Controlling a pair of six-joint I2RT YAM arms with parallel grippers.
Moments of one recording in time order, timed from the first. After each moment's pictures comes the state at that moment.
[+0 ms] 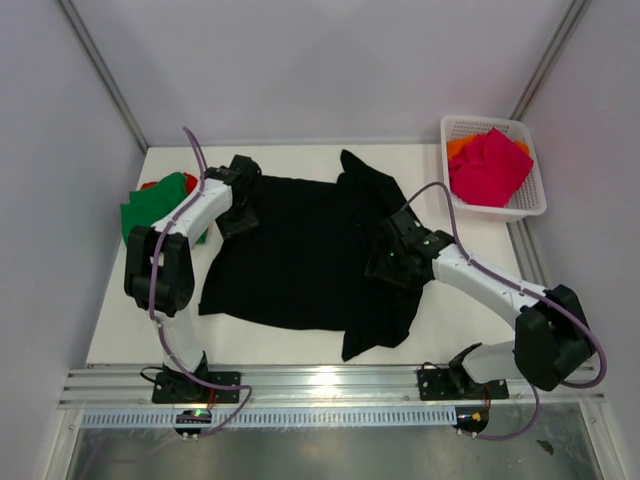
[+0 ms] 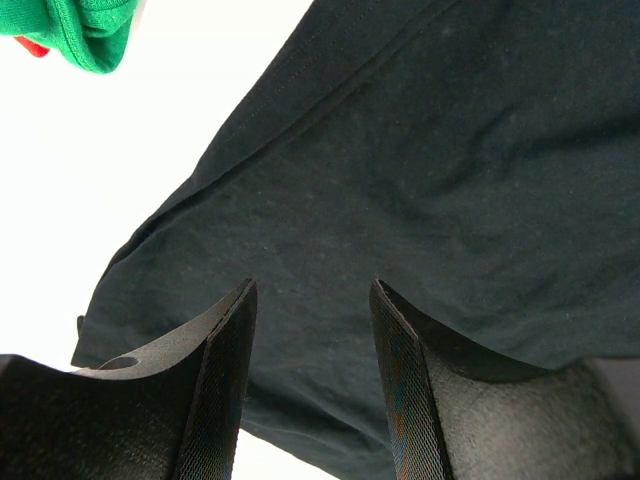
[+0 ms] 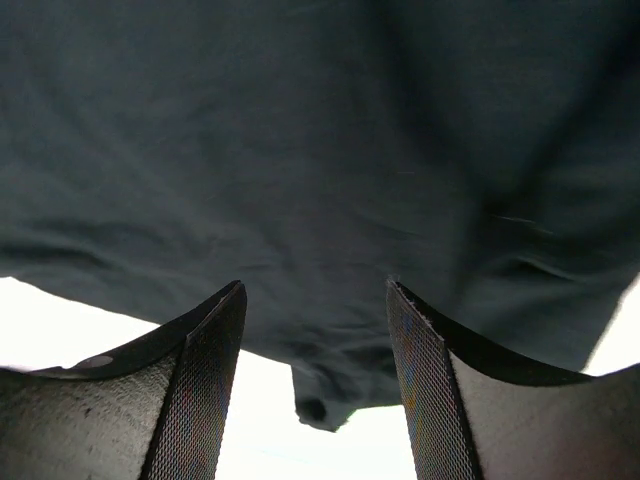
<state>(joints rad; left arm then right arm) -0.28 1.87 1.50 -0.98 -0.30 -0.73 0.55 1.34 0.90 -0.66 0.01 0.84</state>
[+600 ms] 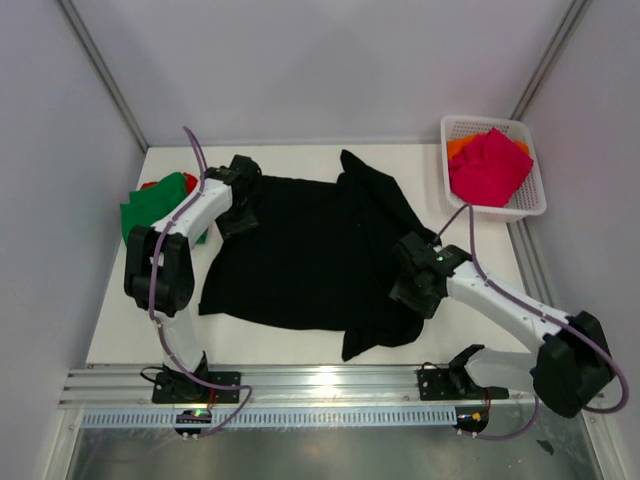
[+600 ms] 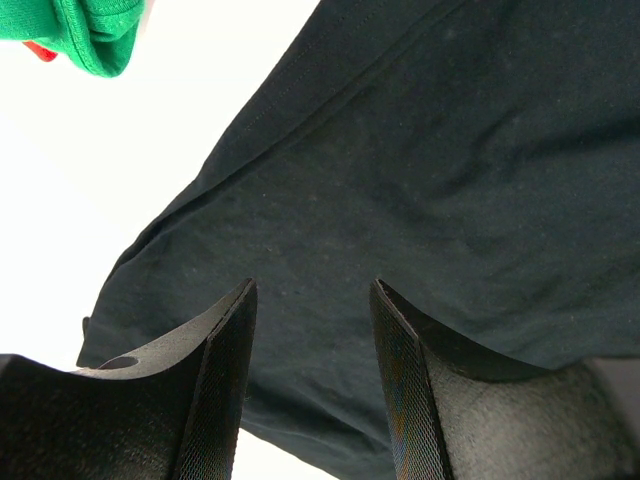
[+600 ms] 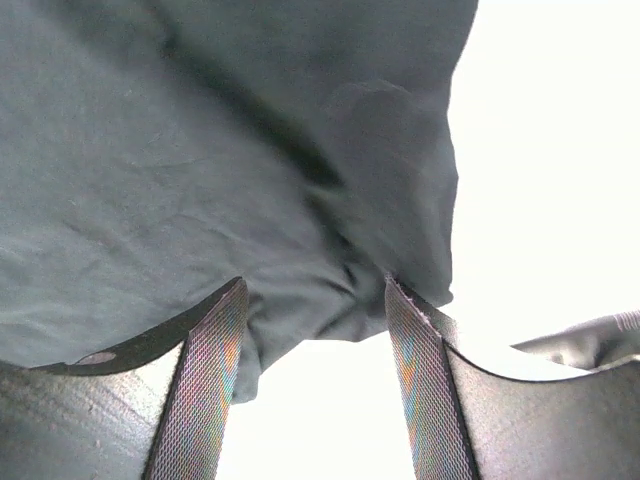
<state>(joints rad) -0.28 1.87 1.50 -0.98 -0.30 -0.73 0.59 1.27 0.80 -0.91 0.14 1.07</state>
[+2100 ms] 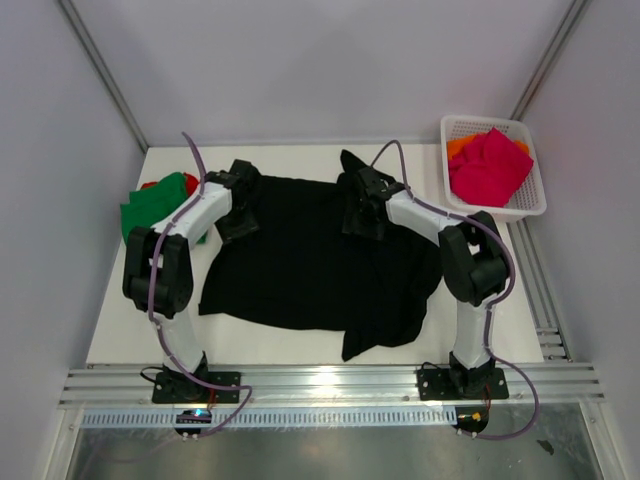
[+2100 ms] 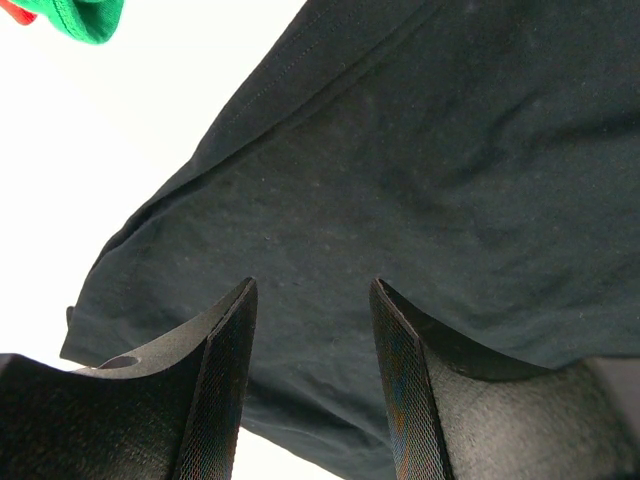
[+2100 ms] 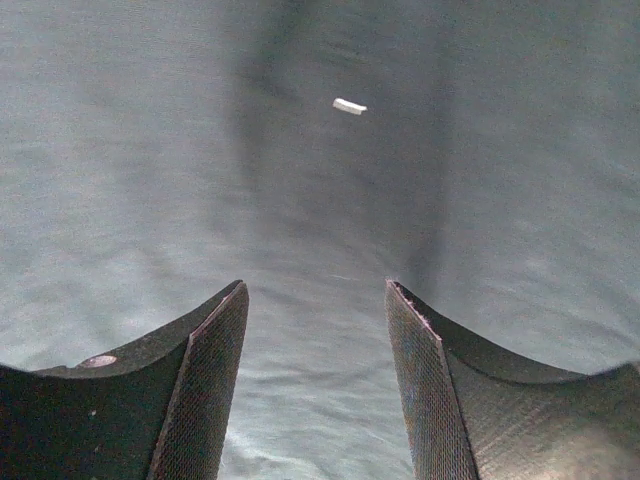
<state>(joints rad) -0.28 1.85 1.45 -0.96 -0.28 -0.76 0.49 1.97 1.44 -0.61 0.05 0.65</state>
